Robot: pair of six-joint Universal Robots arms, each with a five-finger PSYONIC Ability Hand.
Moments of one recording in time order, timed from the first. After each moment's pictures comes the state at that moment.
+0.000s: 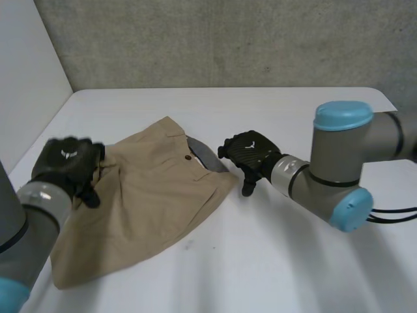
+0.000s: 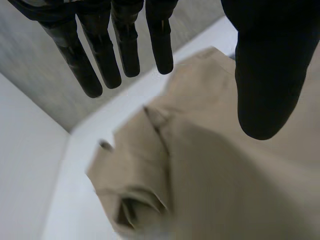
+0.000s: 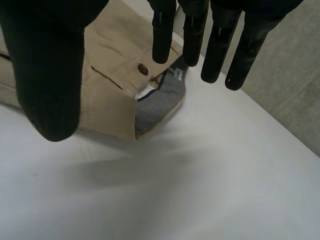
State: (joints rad) left arm 4.34 -1.63 -1.82 3.15 -1.76 3.47; right arm 2.07 -0.79 1.08 0.07 1.19 2.69; left_hand 0.46 0.44 0.45 0.43 0.25; right_hand 0.33 0.38 0.39 0.39 0.18
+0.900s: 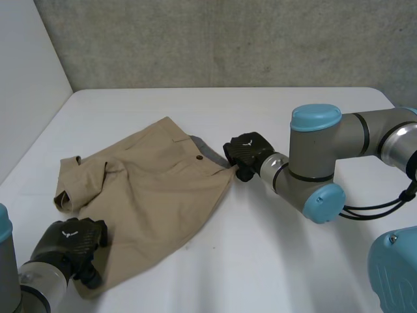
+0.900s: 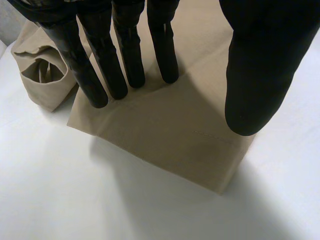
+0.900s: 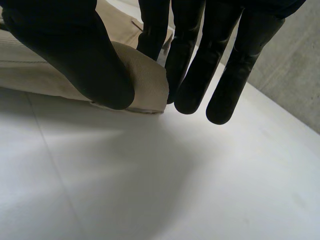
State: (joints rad) left arm 4.34 -1.57 -2.12 3.10 -1.75 3.33; right arm 2.10 -0.62 0.84 0.14 1.33 2.79; left_hand 0.58 0.57 0.57 0.58 0.40; right_hand 0.95 1.17 1.17 1.18 0.97
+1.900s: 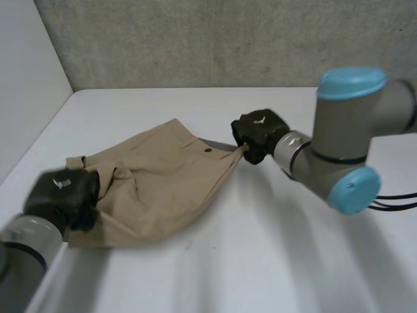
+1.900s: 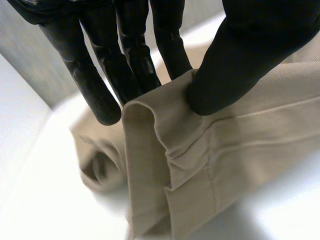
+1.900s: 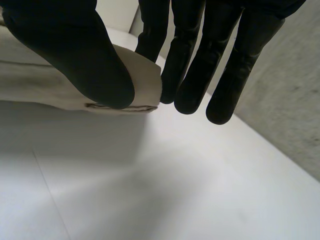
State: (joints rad) left arm 4.33 -1.50 -1.95 3.12 -1.75 3.35; right arm 2.09 -0.88 0.97 0.21 1.35 2.81; left_hand 1.14 1.19 1.18 1.19 0.97; right_hand 0.95 1.17 1.17 1.19 0.97
